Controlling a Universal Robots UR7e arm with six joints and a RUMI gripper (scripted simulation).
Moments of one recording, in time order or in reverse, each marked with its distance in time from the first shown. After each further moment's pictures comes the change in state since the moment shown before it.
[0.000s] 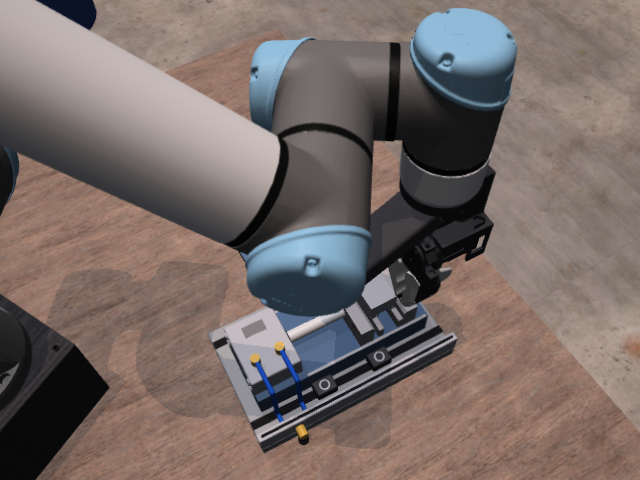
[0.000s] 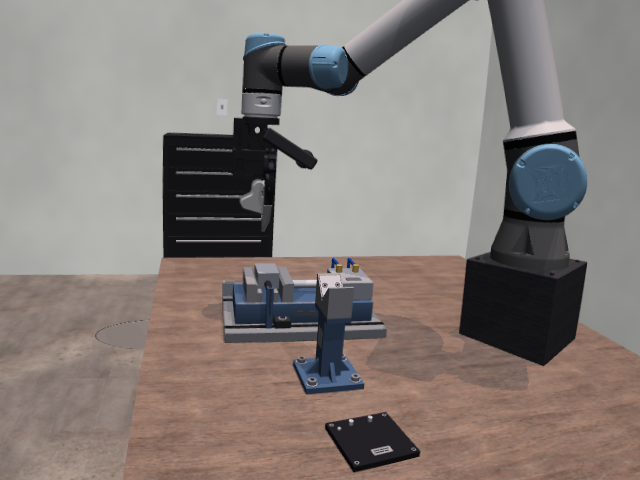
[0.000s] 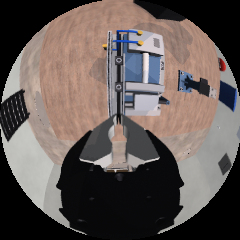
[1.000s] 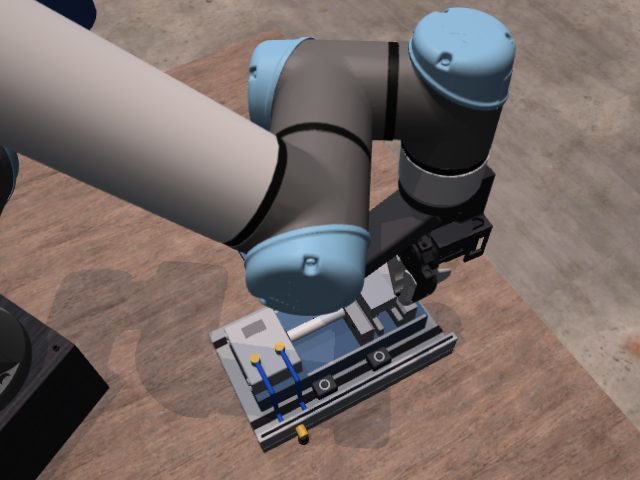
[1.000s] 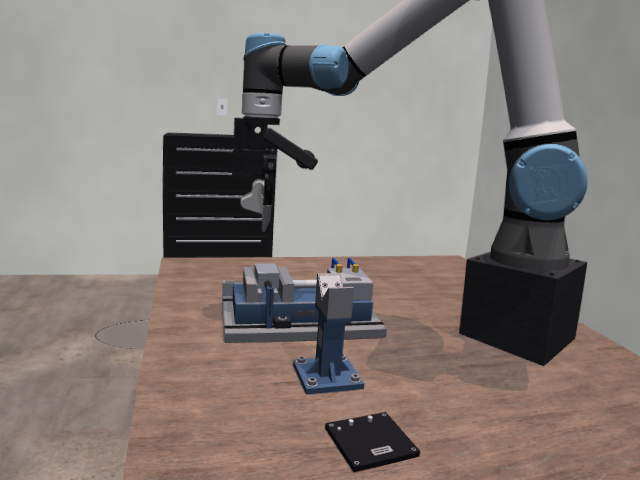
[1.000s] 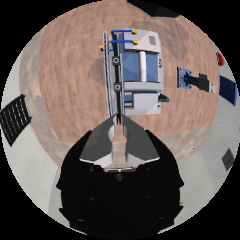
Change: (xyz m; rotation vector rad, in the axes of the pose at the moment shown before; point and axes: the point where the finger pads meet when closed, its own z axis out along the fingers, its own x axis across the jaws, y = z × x) arm 0.002 -0.001 0.000 0.000 0.000 0.055
